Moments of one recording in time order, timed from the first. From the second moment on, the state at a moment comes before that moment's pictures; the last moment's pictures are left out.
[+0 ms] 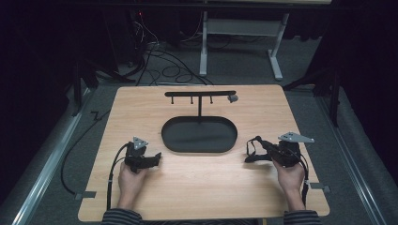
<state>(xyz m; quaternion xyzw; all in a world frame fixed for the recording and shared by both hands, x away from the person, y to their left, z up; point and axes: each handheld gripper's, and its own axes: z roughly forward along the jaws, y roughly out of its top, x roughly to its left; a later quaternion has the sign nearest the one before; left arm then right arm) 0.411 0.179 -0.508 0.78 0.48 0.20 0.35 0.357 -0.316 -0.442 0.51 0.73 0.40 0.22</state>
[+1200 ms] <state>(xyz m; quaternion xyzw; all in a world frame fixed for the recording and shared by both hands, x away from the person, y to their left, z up) 0.411 0.179 -0.508 0.78 0.48 0.20 0.35 0.357 -0.285 -0.408 0.45 0.75 0.41 0.24</state>
